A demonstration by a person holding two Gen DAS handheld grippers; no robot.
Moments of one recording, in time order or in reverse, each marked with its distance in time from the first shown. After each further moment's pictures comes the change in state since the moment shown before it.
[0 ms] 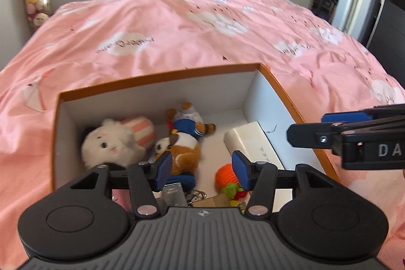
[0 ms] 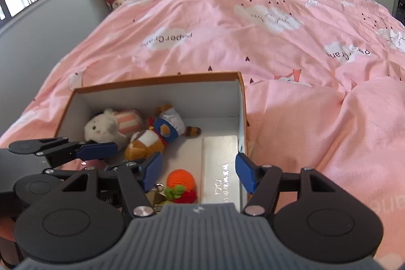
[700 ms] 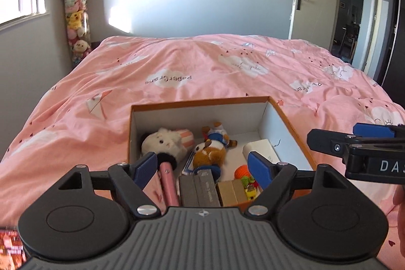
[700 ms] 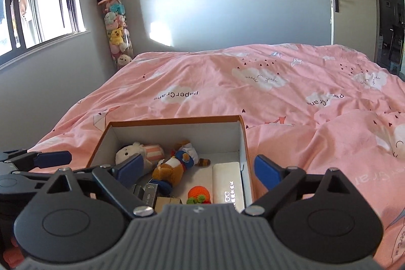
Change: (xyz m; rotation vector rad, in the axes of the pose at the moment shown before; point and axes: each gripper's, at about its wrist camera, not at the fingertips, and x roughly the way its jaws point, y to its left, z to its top) left arm -0.110 0.000 -0.042 -0.056 -0.182 0.137; right arm -0.095 0.044 -0.062 -0.030 -0.294 -0.050
